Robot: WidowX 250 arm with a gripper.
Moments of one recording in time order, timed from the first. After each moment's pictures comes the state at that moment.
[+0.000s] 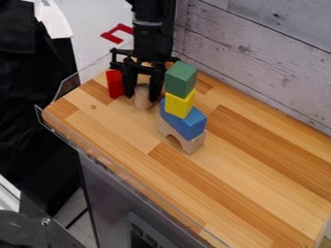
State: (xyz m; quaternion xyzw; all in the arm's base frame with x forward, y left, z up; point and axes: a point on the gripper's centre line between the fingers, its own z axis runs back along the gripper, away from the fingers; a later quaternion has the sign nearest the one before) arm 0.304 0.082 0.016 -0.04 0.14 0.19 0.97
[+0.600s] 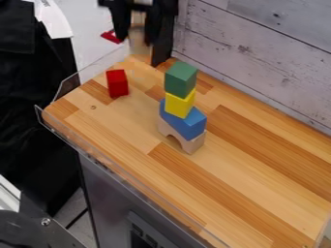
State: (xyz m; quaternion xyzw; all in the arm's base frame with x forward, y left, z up) arm 0.286 0.084 0.140 -0.03 0.04 0.19 0.98
